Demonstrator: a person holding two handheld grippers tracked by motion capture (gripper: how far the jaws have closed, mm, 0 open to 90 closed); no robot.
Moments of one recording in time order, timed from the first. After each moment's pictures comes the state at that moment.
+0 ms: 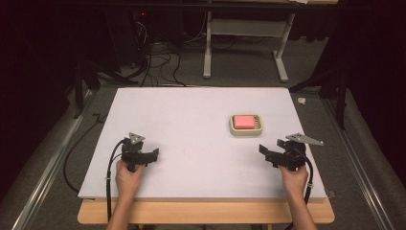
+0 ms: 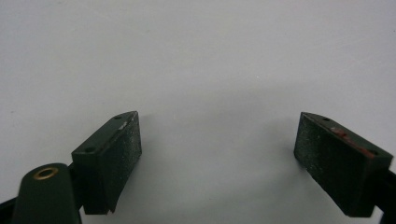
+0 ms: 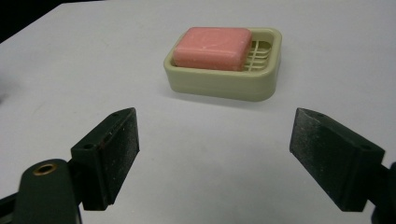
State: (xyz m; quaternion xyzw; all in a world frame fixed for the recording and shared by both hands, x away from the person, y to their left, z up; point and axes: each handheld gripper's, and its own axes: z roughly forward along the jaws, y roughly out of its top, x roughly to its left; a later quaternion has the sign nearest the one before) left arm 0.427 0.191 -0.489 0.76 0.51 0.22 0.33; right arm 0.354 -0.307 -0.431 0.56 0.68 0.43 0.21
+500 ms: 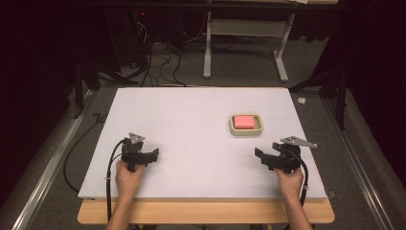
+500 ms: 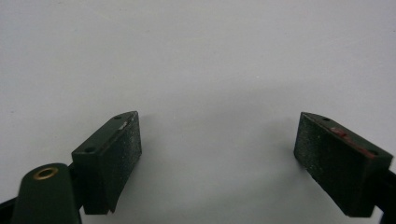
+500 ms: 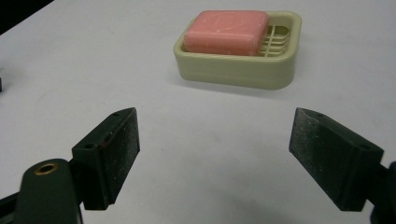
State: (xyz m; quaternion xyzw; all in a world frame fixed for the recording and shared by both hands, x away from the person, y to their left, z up) left arm 0.427 0.191 -0.489 0.76 0.51 0.22 0.33; right arm 0.354 -0.297 -0.442 0.55 0.69 0.43 0.20
